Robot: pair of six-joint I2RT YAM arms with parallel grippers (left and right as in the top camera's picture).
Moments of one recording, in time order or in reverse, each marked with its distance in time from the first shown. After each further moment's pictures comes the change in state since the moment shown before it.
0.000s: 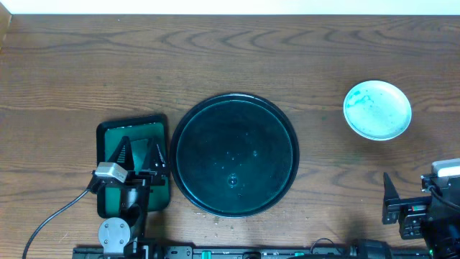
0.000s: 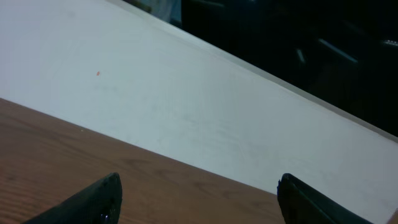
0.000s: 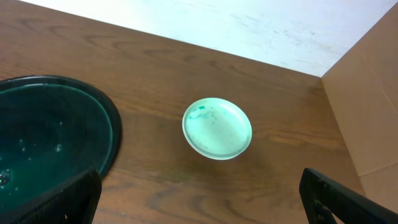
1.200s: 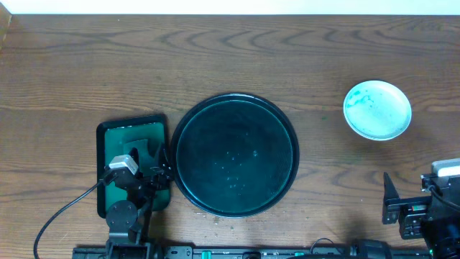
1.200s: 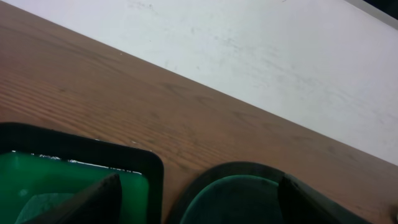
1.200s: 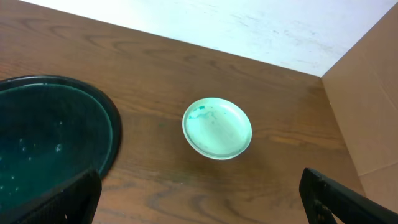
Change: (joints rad) left arm -0.021 0.001 0.002 -0.339 -0.036 0.039; right arm 0.000 0.001 0.000 0.000 0.000 0.000
